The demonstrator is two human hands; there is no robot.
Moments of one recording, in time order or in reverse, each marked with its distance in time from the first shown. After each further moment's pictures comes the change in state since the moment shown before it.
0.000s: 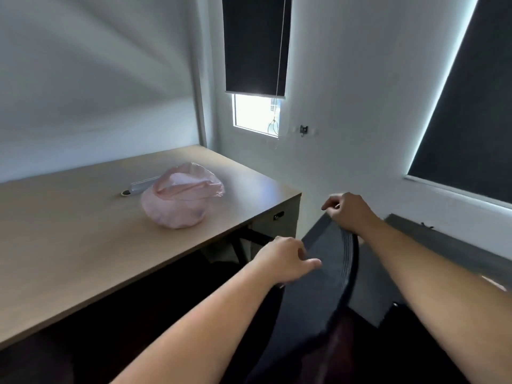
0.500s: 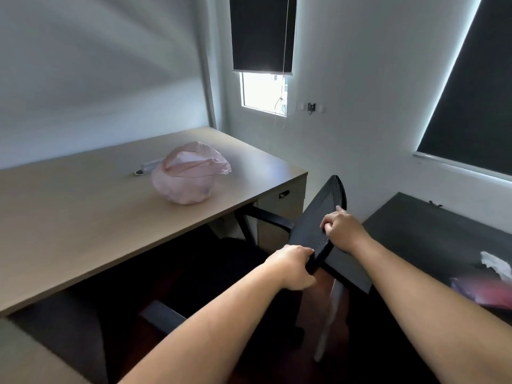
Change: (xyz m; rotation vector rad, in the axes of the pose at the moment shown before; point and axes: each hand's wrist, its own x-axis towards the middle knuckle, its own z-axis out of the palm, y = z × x) left_hand -0.044 0.030 0.056 -0.005 -0.175 -0.087; right_hand -0.057 0.053 0.062 0.032 -0.193 0.031
